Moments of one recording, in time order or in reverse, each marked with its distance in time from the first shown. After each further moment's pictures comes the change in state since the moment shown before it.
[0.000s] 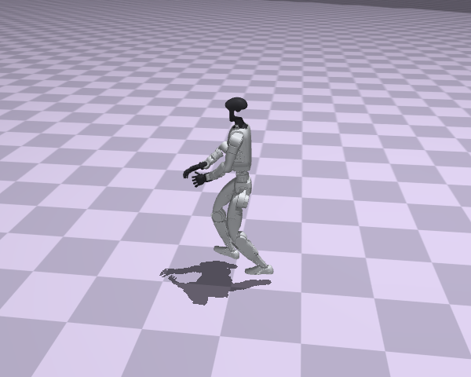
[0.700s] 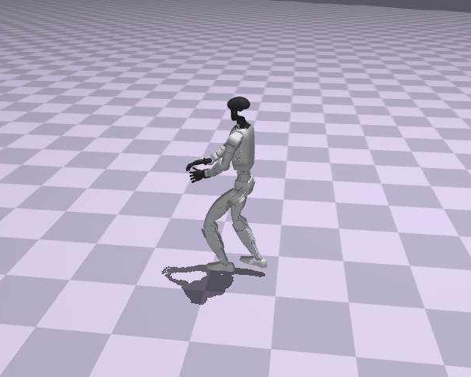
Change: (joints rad) left arm -0.058 0.006 0.045 0.056 -0.033 0.001 0.155; right arm -0.018 0.019 0.071 -0.072 -0.146 -0.006 -0.082; waist 0.091 0.030 0.019; left_leg -0.565 0.187 -0.038 0.323 0.281 -0.111; right_leg 0.457 0.349 0.133 -0.254 -0.098 -0.085
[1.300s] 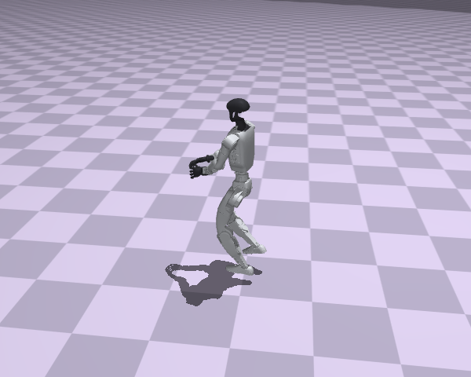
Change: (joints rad) left arm -0.052 -0.028 -0.021 0.107 0.088 0.003 0.022; right arm 0.033 -0.011 0.005 -0.053 0.069 -0.019 0.081; waist -0.158 -0.176 -0.070; left_leg 0.356 -0.288 0.060 -0.275 -0.152 0.138; right_leg -0.342 -0.428 -0.032 0.679 0.124 0.083
